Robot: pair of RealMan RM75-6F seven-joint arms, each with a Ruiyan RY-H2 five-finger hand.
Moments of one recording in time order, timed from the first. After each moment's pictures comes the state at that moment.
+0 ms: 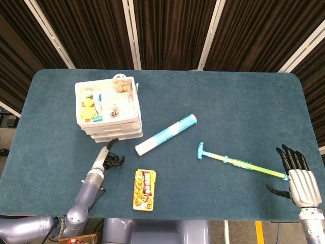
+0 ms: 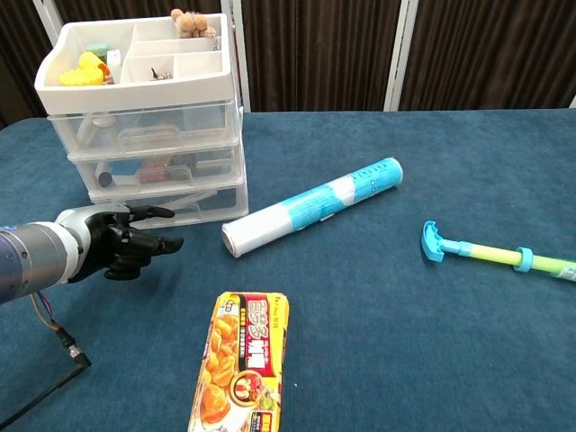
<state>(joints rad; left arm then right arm) -0.61 -1.69 -0.38 -1.70 0.40 1.02 0.03 0.08 -1.10 0.05 -1.64 -1.50 1.44 0.05</state>
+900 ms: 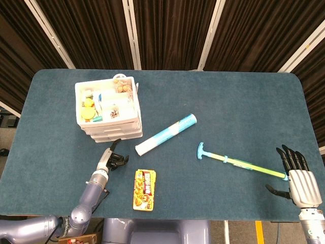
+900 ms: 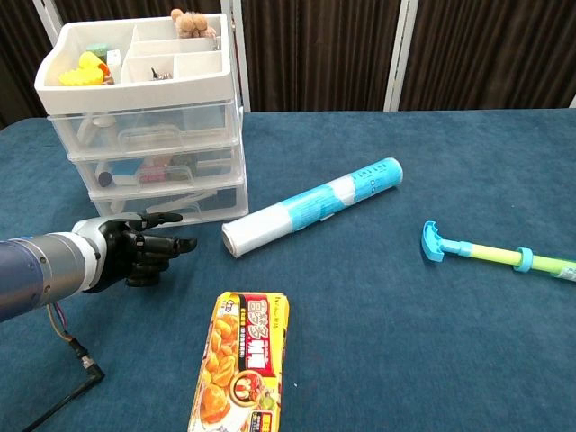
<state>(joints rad) -0.58 -1.75 -0.41 -1.66 0.41 0.98 -0.08 0.08 -1.10 0.04 -1.65 -1.51 1.45 0.05</state>
